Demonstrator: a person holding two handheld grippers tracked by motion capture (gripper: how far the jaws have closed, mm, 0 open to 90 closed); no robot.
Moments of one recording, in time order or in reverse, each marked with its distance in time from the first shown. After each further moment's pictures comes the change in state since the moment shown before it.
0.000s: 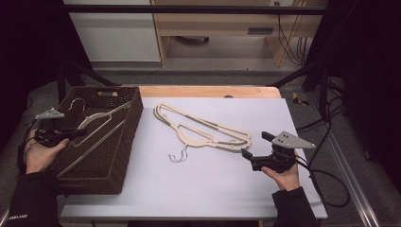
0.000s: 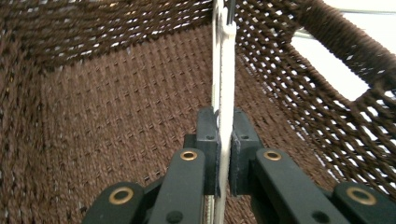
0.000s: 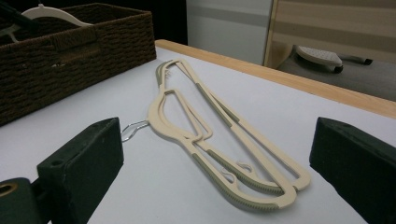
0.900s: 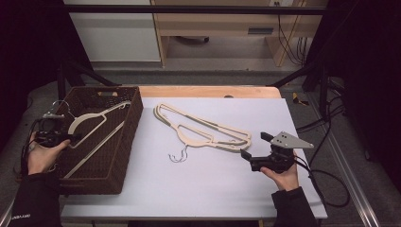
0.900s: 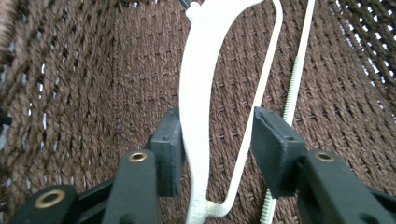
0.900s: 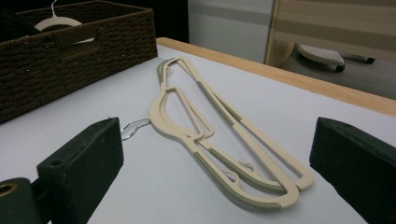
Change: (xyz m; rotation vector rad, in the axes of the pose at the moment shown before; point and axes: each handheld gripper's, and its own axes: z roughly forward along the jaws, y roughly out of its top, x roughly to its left) left arm 0.020 -0.012 0.016 0.176 0.241 -0.138; right arm 0.001 -0.001 0.002 0.006 0.007 -0.007
